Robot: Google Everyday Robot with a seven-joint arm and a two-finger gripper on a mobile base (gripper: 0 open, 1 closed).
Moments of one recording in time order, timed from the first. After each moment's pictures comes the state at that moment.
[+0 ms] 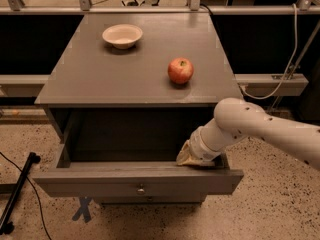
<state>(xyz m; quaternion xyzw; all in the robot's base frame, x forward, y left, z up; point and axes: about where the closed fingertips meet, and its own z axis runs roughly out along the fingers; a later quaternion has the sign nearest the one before) 0.515 -0.076 0.617 -0.68 0.68 0.15 0.21</state>
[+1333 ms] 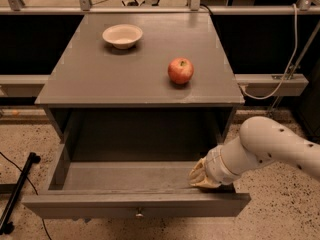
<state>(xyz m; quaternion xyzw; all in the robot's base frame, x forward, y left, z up) 0.440 -0.107 0.627 -0.68 0.68 0.17 0.22</state>
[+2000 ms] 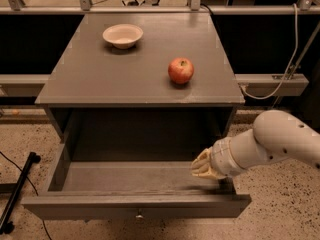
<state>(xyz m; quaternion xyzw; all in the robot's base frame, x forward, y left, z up) 0.452 -0.109 0.664 -0.67 0.67 0.17 0.27</state>
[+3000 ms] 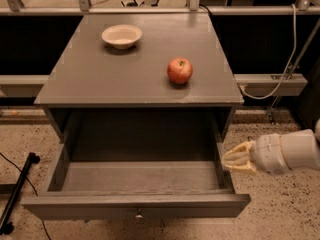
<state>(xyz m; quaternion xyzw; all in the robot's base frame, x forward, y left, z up) 0.454 -0.193 0.707 -0.61 0.69 0.17 0.35</state>
